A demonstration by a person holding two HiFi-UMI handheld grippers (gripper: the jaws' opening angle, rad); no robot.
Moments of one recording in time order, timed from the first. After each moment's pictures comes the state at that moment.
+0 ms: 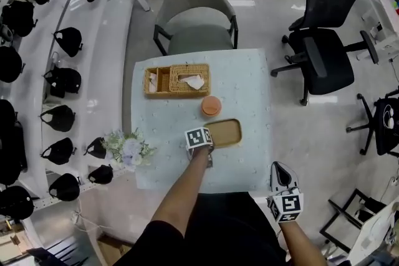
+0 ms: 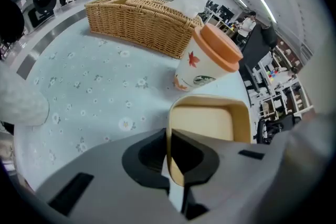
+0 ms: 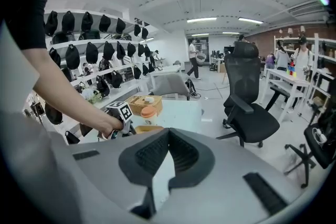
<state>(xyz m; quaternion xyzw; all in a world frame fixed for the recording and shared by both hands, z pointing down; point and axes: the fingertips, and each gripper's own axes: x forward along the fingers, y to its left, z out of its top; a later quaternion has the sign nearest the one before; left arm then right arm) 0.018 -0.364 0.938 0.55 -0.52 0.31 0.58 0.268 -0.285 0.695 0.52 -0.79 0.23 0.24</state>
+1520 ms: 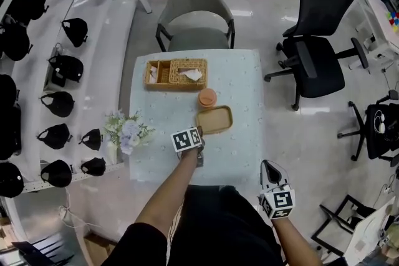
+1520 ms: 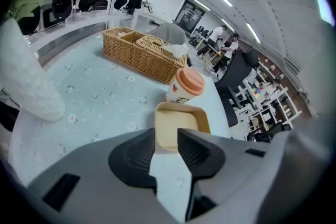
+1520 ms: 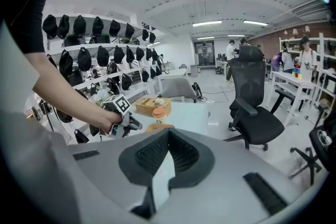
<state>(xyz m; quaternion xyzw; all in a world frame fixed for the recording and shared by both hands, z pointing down) 0.002 -0.342 0.863 0.60 -0.56 0.21 0.53 0.257 -0.235 0.677 0.50 -0.81 0.22 0.23</state>
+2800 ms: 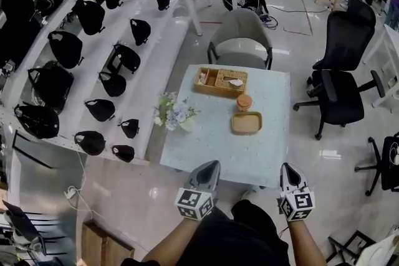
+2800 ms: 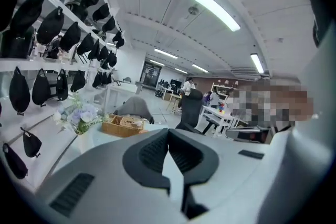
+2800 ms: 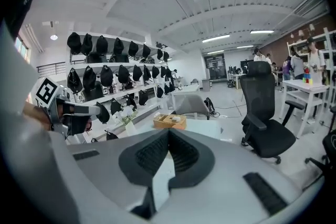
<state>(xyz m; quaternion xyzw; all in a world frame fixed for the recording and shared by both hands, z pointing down) 0.017 -0.118 0.550 0.78 -0.58 0.06 0.23 0.241 -0.161 0.582 0.45 -0.86 0.17 0.15</state>
